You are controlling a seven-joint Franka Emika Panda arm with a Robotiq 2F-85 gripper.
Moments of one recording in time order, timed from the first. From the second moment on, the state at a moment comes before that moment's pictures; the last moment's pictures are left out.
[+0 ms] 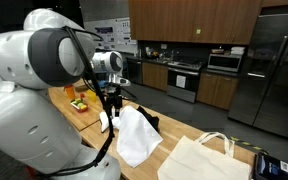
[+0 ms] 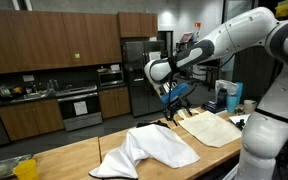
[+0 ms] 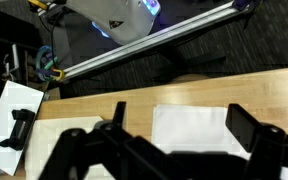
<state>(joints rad) 0.19 -0.31 0.21 -2.30 0.02 1.44 0.74</state>
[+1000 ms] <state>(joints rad) 0.15 0.00 0.15 -2.24 -0.07 1.78 -0.03</state>
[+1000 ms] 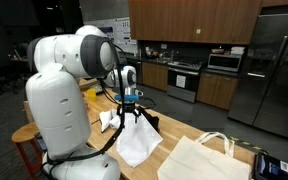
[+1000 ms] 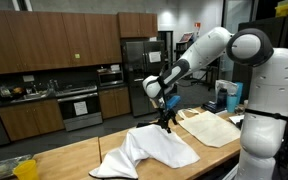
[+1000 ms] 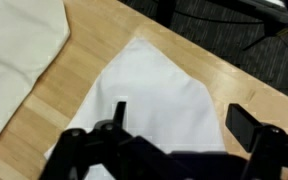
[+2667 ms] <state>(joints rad) 0.43 0.36 0.17 -1.82 -0.36 1.74 0.44</state>
